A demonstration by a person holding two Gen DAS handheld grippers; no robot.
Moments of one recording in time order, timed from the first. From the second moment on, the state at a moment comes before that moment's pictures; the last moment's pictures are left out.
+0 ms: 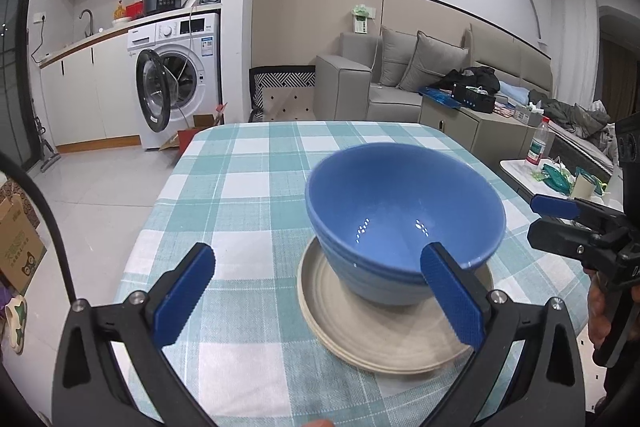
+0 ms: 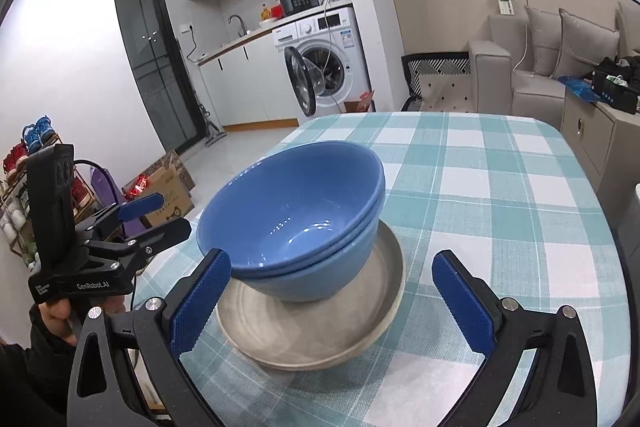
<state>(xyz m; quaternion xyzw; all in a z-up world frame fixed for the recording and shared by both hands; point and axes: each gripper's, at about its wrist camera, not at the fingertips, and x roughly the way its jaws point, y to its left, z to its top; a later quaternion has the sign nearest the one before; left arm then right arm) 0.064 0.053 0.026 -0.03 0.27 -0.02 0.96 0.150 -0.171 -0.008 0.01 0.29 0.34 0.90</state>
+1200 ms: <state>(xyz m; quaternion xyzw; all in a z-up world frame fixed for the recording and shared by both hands) 0.008 0.020 -0.022 -0.02 0.22 -0.01 0.97 0.076 -0.187 -0.065 -0.01 0.21 0.34 0.92</state>
